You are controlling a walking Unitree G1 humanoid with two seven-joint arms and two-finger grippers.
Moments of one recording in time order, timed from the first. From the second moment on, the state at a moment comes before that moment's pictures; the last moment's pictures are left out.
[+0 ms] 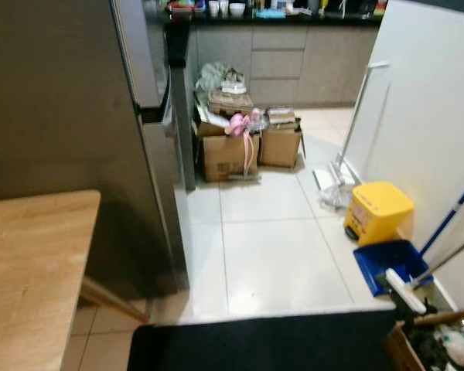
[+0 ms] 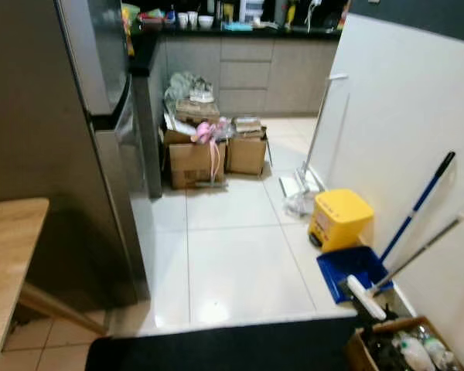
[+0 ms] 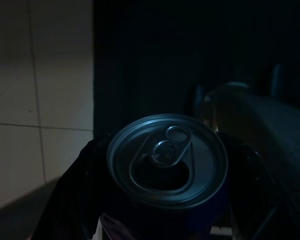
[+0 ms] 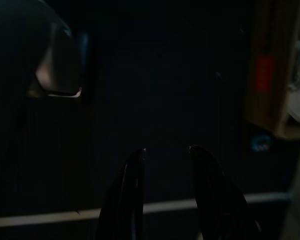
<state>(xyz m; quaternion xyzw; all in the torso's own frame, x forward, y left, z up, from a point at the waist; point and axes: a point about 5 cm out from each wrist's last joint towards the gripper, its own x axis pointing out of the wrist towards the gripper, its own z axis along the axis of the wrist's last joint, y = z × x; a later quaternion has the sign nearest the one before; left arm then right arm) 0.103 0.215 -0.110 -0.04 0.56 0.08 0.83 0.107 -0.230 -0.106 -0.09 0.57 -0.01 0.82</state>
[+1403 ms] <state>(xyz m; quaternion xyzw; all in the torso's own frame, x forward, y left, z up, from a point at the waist) 0.107 0.210 -0.109 -0.05 0.55 0.07 0.83 0.110 -0.229 -0.104 -0.04 0.56 0.00 0.83</state>
